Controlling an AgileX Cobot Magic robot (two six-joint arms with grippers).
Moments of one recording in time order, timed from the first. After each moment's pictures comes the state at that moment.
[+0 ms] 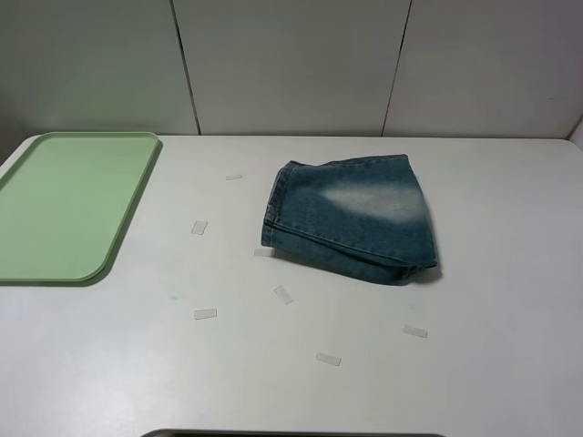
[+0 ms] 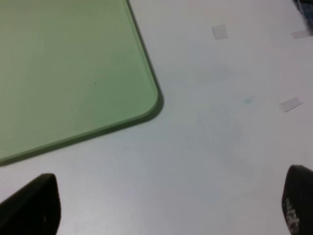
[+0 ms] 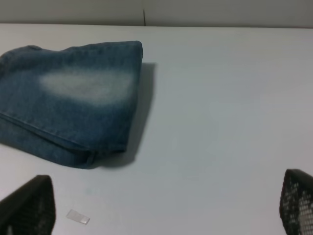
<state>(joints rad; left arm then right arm) -0.18 -0.01 -0.48 0.06 1.06 0.12 0.18 -0.01 -0.49 -0.05 1.02 0.05</state>
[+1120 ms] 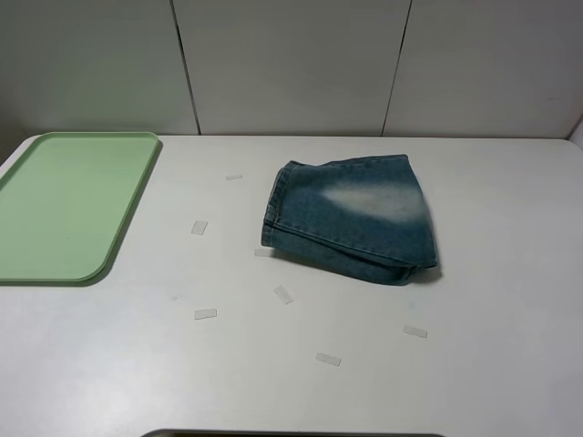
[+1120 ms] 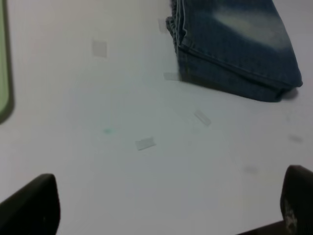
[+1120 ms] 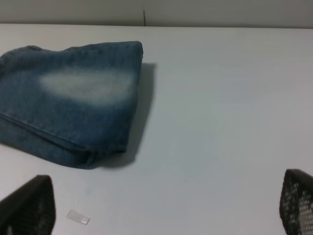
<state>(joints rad) -0.18 0.32 -0.48 -0.33 0.82 -0.07 0.18 -0.01 -0.49 -0.05 1.02 0.05</state>
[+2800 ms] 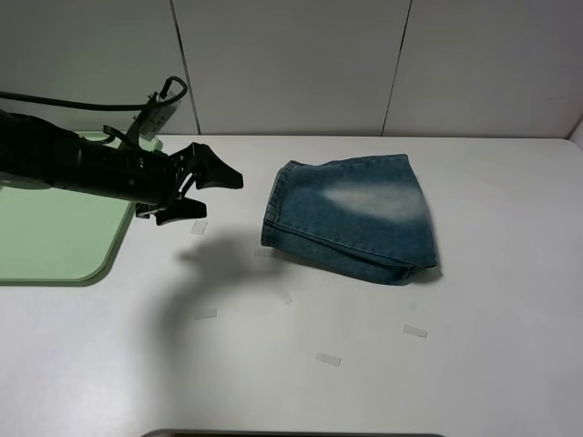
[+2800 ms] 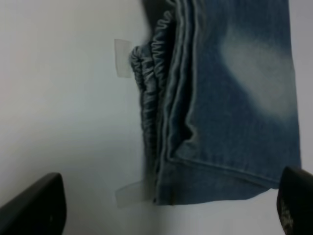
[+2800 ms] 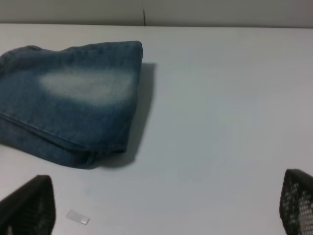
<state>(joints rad) -0.18 1.92 -0.82 -1.71 0.53 1.31 0.18 -0.01 -0.49 -0.05 1.02 0.05</state>
